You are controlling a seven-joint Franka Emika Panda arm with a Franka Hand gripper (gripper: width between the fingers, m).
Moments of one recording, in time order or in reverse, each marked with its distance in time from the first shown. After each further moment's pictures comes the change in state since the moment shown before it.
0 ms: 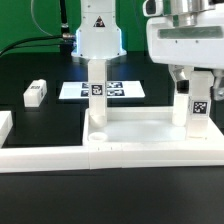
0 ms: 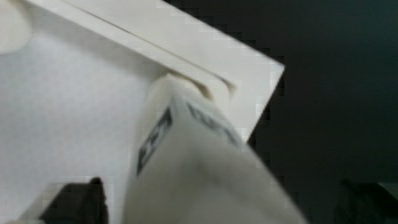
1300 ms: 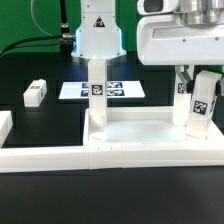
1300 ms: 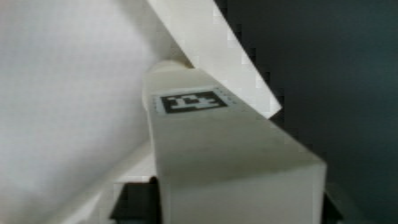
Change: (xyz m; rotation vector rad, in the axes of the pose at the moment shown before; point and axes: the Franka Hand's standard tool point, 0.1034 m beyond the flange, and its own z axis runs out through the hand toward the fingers) arm 0.016 -0.006 -0.001 -0.057 -0.022 -0.298
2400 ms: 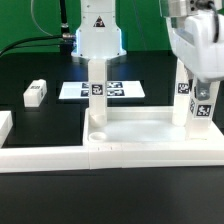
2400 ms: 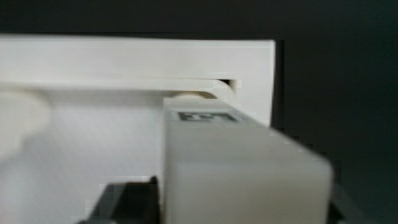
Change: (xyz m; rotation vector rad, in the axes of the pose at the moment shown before) arm -0.001 0.006 0.002 0.007 -0.045 0.748
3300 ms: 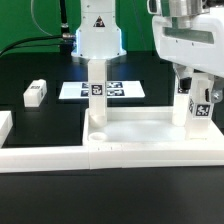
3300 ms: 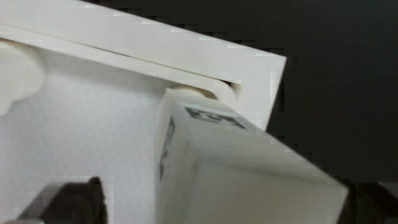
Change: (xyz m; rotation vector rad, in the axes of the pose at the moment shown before) arm 0.000 0.000 0.000 0.000 0.000 0.000
